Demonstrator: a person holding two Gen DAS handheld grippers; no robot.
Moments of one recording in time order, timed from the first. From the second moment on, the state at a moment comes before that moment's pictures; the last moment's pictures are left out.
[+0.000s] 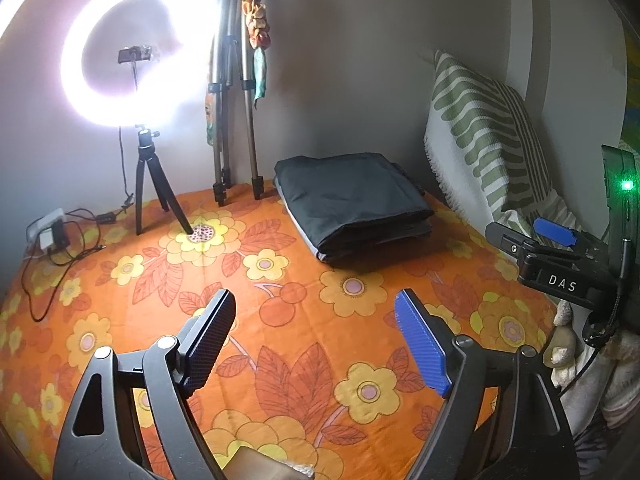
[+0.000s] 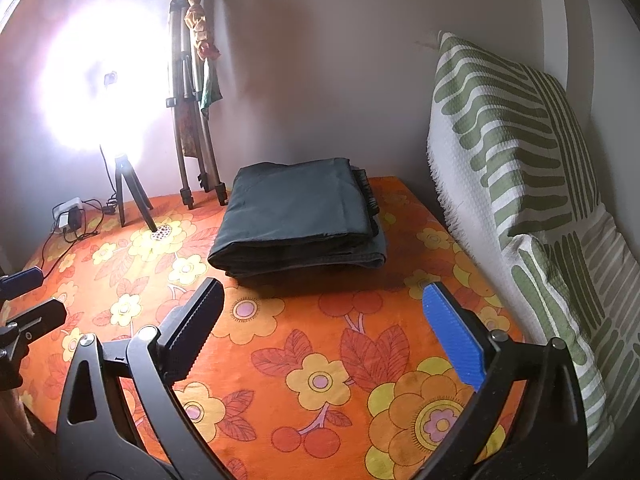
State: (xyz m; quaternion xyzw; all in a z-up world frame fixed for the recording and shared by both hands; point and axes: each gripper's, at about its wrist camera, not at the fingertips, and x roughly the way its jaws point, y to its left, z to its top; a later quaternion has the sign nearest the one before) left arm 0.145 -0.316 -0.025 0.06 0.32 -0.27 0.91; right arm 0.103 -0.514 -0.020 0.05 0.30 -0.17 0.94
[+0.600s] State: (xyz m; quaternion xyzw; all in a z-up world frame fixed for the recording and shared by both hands) left arm 0.143 -0.315 -0.026 0.06 0.33 -0.26 0.90; right arm 0.105 -0.507 -0.019 0.05 0.30 -0.17 0.94
